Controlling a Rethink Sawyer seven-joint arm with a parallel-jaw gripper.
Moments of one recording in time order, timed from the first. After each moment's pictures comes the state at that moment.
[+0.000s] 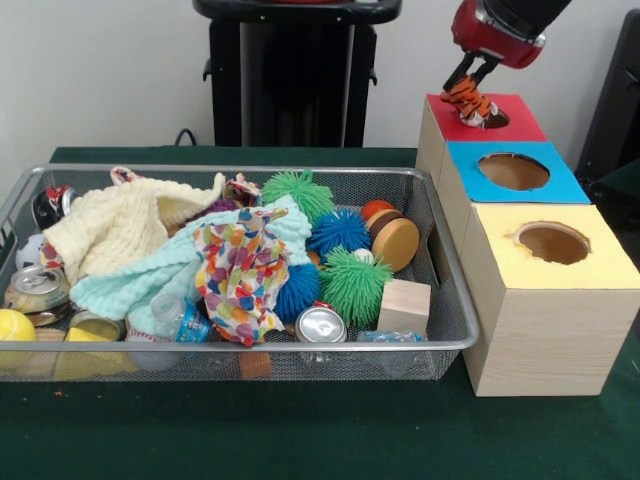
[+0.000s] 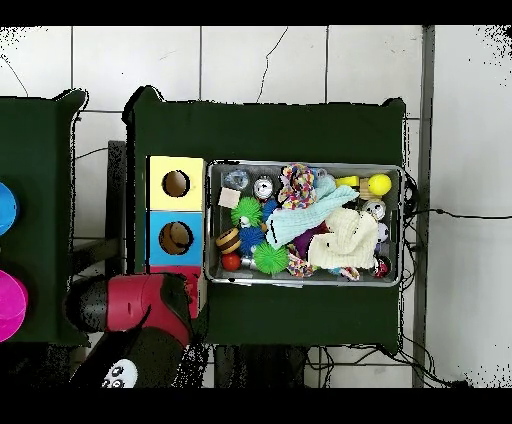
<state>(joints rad) 0.53 -0.57 -0.47 1.71 0.08 0.83 1.84</state>
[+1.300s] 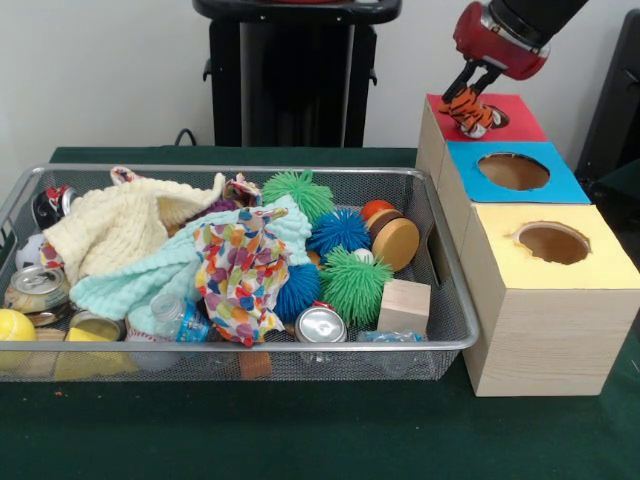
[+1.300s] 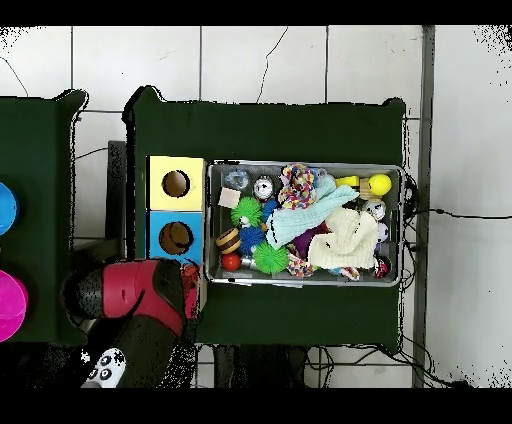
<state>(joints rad) 0.54 -0.52 -0.51 1.63 0.08 0.84 1.84</state>
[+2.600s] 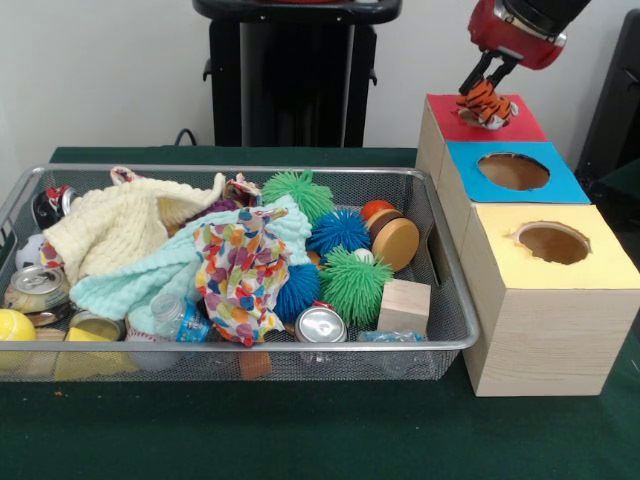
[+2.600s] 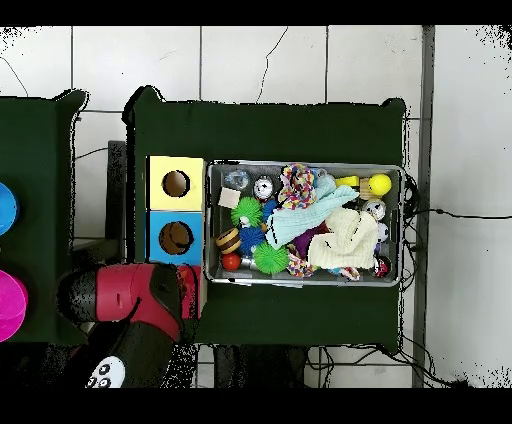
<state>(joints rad) 0.55 -0.56 -0.50 1.65 0.12 0.86 1.84</state>
